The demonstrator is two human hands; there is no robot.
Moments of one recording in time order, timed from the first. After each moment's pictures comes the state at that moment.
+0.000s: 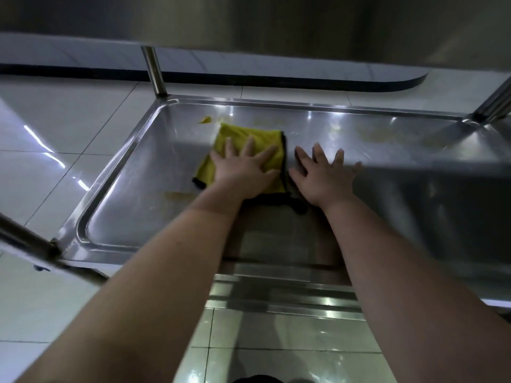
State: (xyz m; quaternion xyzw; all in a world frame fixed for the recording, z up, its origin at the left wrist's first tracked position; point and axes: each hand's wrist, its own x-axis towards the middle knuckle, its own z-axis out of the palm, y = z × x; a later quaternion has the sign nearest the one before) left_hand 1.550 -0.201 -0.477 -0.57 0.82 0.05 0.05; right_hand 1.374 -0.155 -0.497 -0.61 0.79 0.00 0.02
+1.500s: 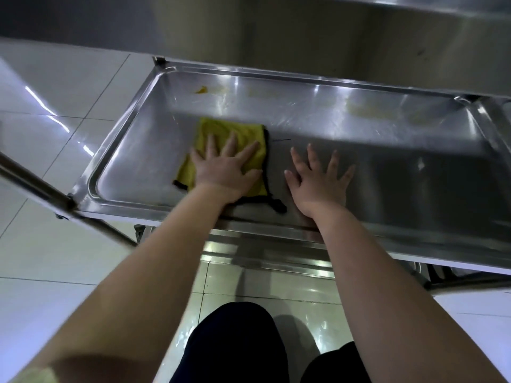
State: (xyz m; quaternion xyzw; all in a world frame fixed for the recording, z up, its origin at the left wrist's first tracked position) left_hand 1.568 -0.116 -0.477 -0.61 0.79 0.06 0.04; right_hand 1.379 -0.060 -0.493 -0.62 0.78 0.02 0.07
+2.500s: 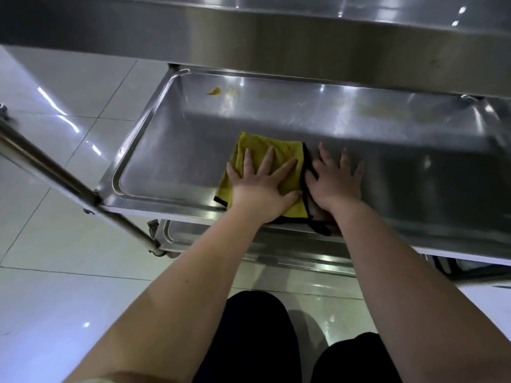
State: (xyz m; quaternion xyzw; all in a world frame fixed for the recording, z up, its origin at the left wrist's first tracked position) left_hand 1.542 -0.060 -0.478 -0.55 0.83 0.09 0.05; right_hand 1.371 -0.054 -0.491 -0.63 0.77 0.01 0.09
